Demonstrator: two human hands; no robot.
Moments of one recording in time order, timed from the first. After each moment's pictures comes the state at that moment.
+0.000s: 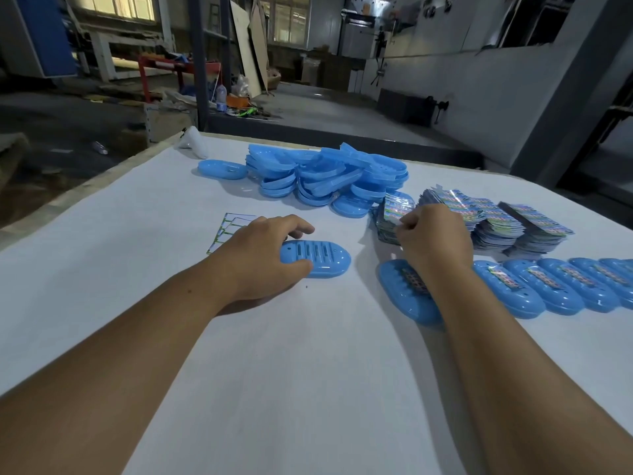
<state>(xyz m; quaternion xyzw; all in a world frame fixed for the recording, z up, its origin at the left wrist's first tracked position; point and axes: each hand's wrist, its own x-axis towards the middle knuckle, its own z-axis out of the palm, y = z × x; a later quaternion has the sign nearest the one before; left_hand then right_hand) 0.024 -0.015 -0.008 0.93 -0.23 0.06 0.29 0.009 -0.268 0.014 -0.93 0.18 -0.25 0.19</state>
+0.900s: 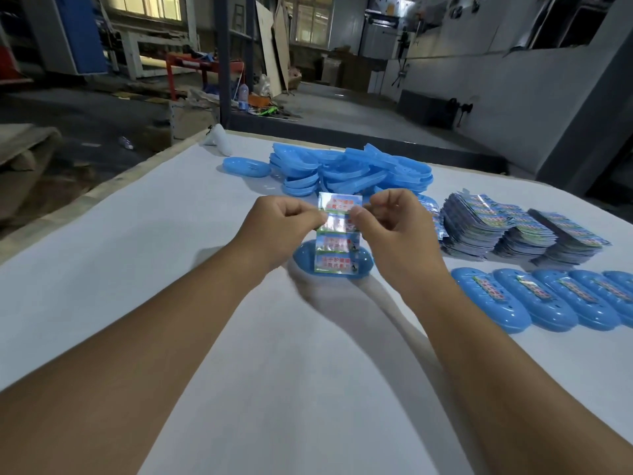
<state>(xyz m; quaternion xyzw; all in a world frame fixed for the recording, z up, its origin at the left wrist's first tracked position) 0.029 -0.019 0.004 0.79 -0.09 0.08 0.60 -0.011 -0.185 0.016 -0.78 -0.02 -0.24 0.58</state>
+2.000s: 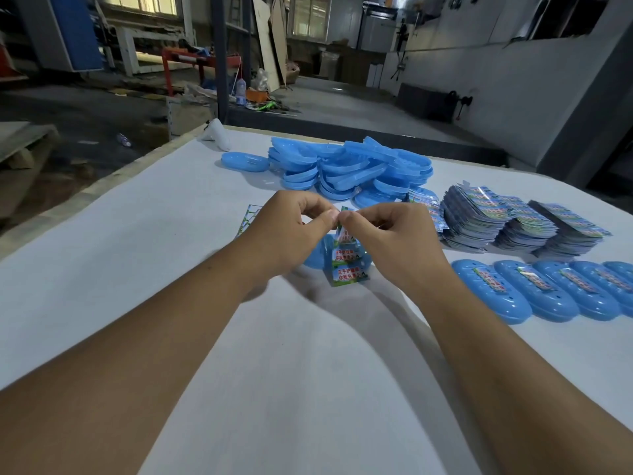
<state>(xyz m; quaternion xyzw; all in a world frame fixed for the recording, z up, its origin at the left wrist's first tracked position) 0.020 -0.021 0.004 0.82 -0.23 0.12 0.51 -0.018 -0.190 0.015 -0.86 -0.05 -0.22 0.46</state>
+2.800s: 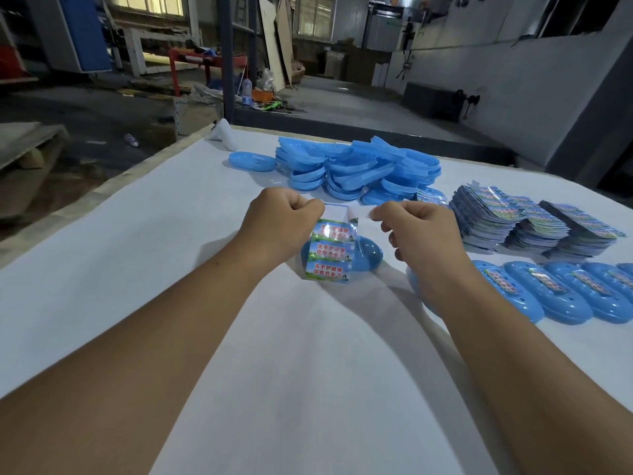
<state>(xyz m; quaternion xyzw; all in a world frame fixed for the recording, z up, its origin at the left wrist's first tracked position) 0.026 -0.019 0.008 0.86 -0.03 0.13 0.48 -0.008 -0.196 0.015 -0.77 0.08 -0.17 0.61</state>
